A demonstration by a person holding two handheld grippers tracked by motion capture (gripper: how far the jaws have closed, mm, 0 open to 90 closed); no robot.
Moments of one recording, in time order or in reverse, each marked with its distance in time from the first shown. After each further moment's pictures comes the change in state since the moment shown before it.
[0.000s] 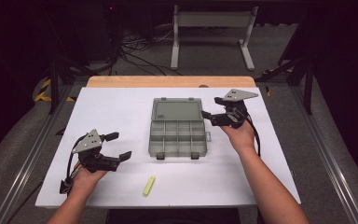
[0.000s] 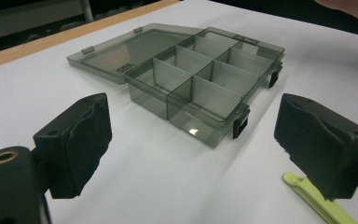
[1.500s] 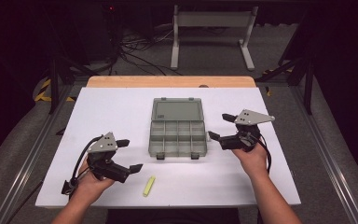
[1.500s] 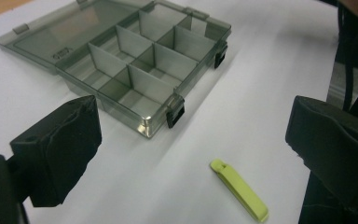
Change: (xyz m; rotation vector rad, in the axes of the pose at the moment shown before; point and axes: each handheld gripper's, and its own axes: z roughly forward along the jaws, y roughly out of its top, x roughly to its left) left arm -0.049 0.043 0.006 0.230 -0.101 0.001; right arm 0.037 -0.029 -0.054 -0.041 0.047 -0.039
